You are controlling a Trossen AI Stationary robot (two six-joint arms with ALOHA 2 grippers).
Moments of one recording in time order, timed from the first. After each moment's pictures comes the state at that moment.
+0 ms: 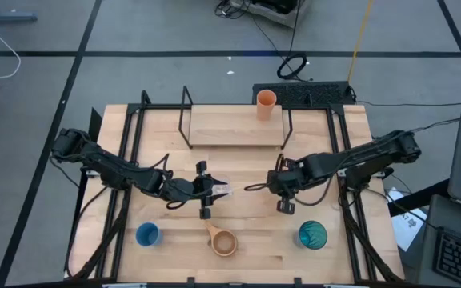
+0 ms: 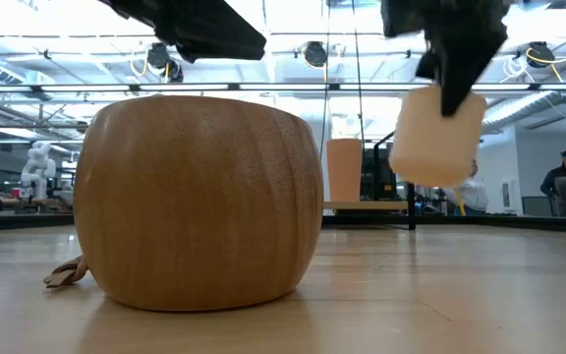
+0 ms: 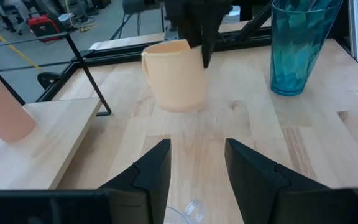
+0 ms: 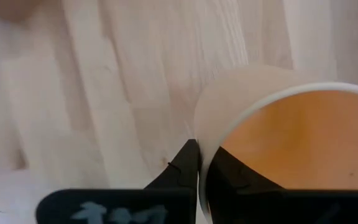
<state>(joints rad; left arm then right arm) -0.34 1.44 0.83 0.20 -0.45 -0.02 0.24 1.47 1.18 -1.00 0.06 0.44</state>
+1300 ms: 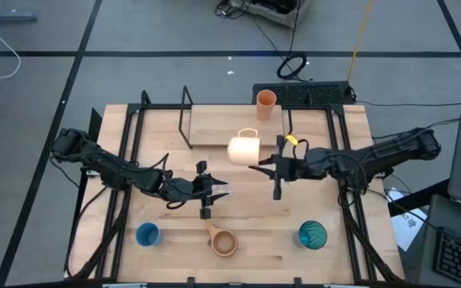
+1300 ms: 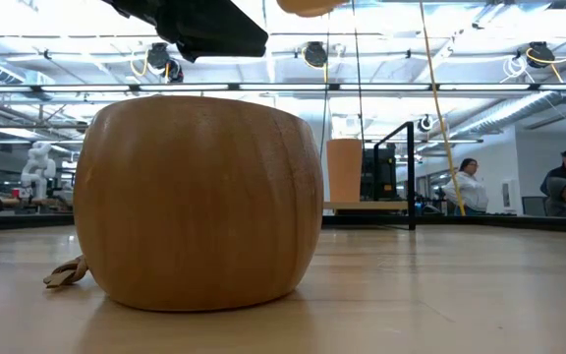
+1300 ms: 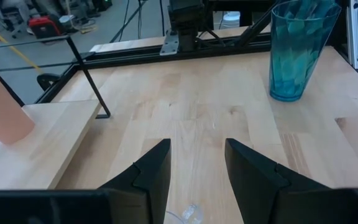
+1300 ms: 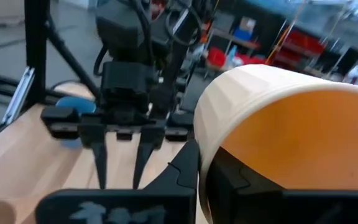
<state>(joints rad) -0.34 1.44 0.83 0.21 -0.45 -0.03 0.22 1.19 0.88 0.22 0.31 -0.28</state>
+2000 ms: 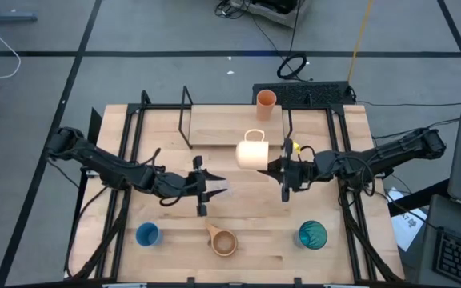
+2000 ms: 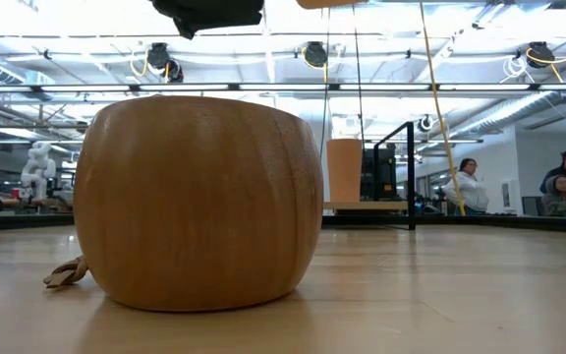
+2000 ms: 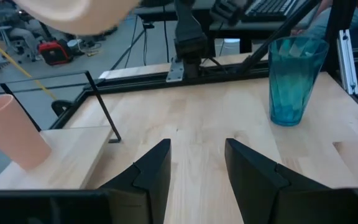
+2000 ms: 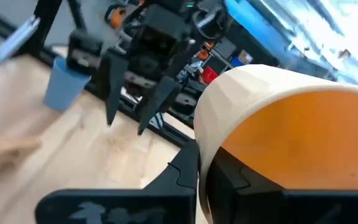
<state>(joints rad) -0.34 1.36 0.83 0.23 -0.46 0.03 0.24 1.09 0.74 0.28 0.31 -0.64</state>
